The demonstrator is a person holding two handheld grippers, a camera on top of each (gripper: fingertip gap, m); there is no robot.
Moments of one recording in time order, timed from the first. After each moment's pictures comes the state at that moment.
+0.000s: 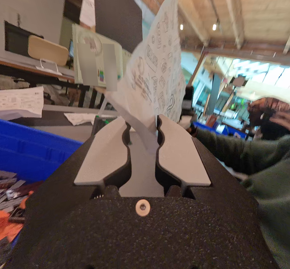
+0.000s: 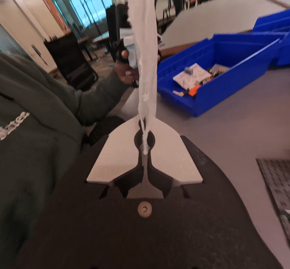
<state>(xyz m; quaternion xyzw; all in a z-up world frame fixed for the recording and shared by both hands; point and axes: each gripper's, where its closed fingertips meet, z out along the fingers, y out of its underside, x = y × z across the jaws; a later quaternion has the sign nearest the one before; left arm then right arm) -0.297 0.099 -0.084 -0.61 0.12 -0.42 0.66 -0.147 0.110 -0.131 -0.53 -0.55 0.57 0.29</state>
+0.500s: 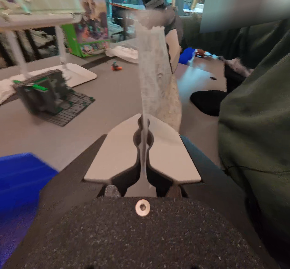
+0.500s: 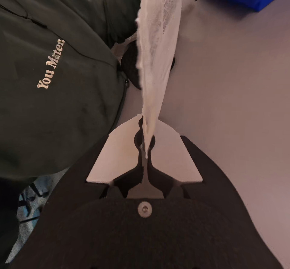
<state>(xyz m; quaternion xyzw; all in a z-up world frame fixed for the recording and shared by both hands) -0.200 0.075 -0.153 -0.67 0.40 -0.40 0.49 -0.033 0.073 -0.167 -0.59 -0.65 0.48 0.05</state>
